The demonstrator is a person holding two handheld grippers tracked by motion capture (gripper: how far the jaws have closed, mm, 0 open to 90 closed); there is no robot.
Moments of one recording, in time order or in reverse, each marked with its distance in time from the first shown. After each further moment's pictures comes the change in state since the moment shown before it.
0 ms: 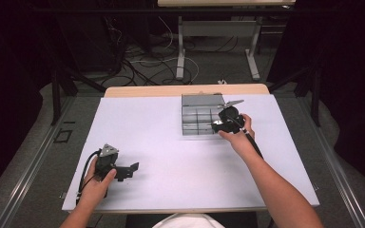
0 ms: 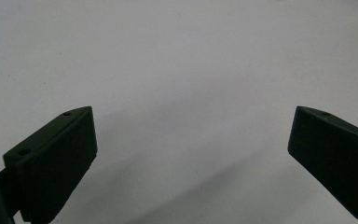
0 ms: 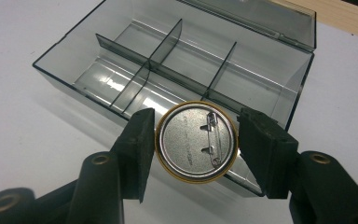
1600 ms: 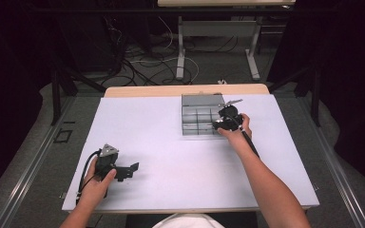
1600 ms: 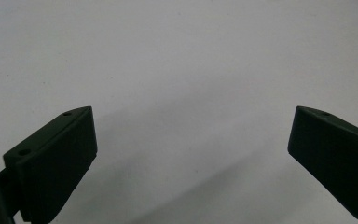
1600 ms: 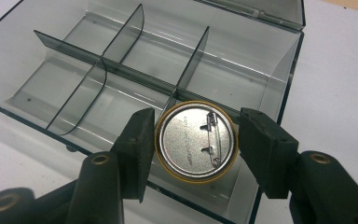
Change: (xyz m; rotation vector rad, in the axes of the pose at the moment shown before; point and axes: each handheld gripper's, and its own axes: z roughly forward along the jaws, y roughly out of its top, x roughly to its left) left arm 0.000 0.000 0.000 0.000 -0.005 -0.005; right arm -0.015 -0.004 0.031 0.032 -0.052 0.077
